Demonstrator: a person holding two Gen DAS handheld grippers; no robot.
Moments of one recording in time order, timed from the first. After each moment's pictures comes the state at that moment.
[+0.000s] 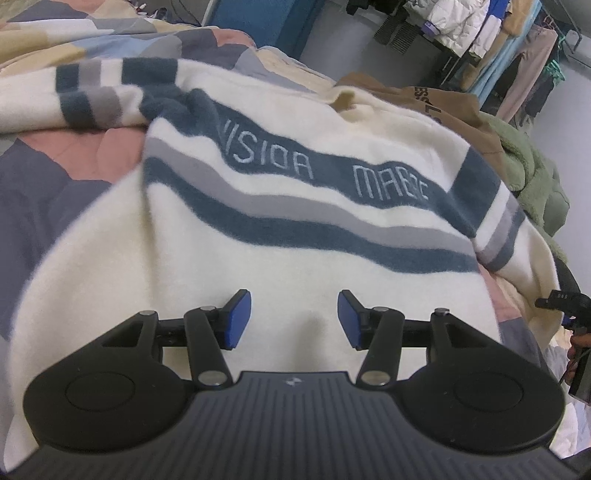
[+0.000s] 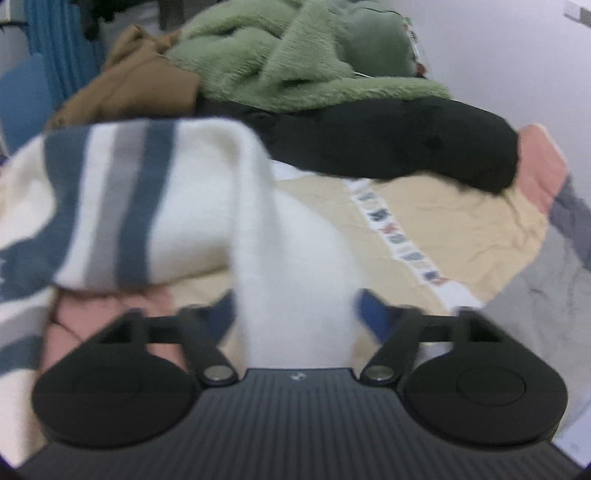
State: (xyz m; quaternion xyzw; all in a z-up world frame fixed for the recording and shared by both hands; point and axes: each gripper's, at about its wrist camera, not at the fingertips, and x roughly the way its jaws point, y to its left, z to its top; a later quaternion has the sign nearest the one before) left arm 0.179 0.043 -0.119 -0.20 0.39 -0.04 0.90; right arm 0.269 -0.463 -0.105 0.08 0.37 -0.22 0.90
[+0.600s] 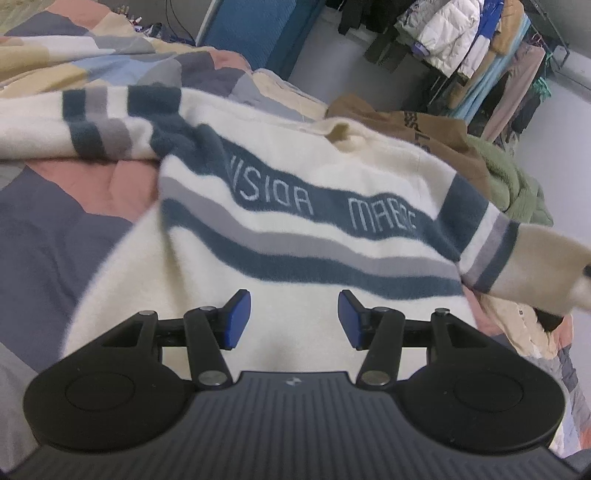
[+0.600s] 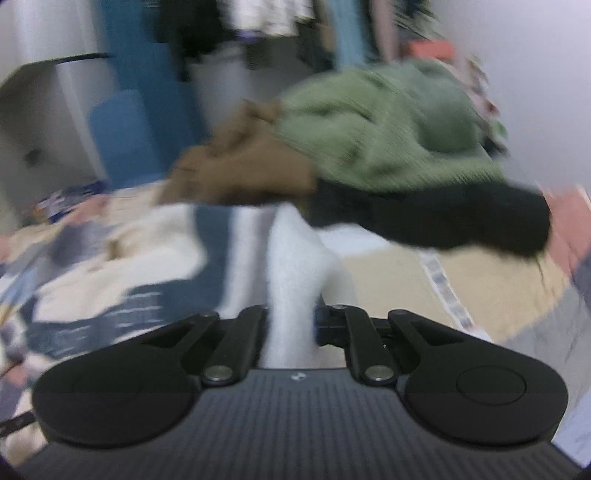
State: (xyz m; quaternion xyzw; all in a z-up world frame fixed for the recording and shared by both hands) left arm 0.169 0.074 -0.094 -0.21 0.35 -0.06 0.91; right arm 0.210 -0.408 0.039 0.10 0.31 -0.05 0.95
